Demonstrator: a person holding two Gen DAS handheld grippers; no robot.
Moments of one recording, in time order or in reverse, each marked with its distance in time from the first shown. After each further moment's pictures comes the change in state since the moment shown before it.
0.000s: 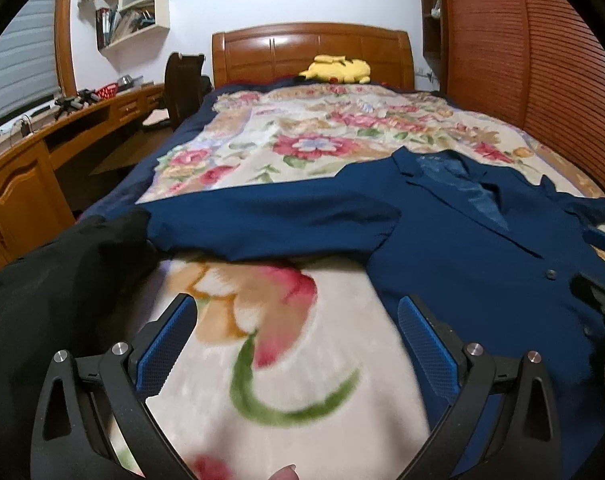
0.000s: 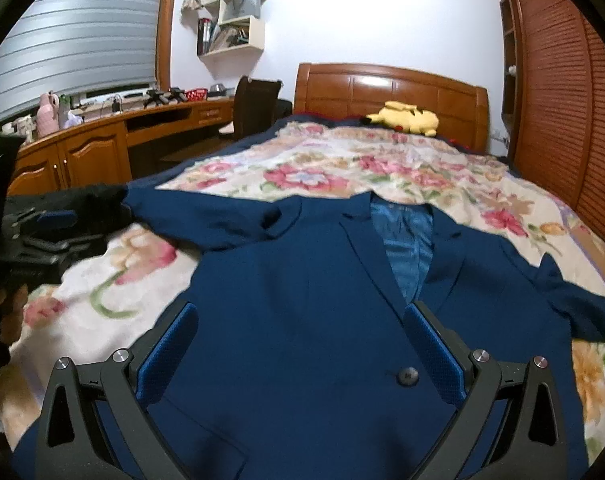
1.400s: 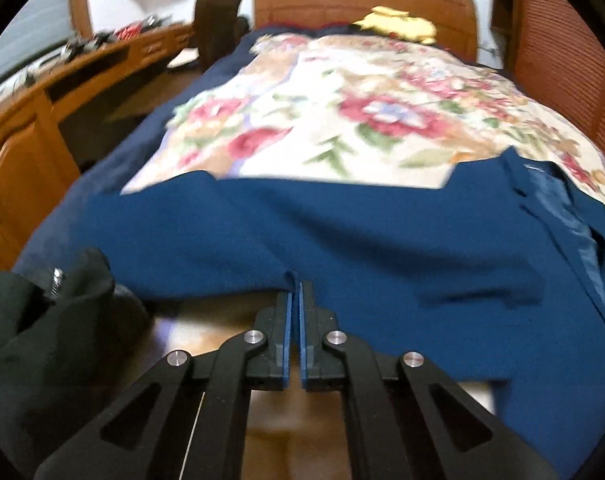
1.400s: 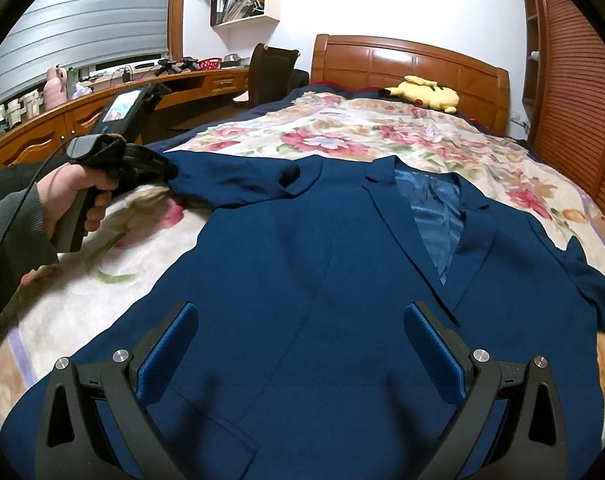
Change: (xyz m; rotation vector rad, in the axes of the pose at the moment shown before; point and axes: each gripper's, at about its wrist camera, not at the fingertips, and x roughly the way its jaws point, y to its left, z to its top) left arm 0.127 0.048 0.067 -0.099 0.179 0.089; right arm 0.017 0.023 0.018 -0.032 0.085 0.036
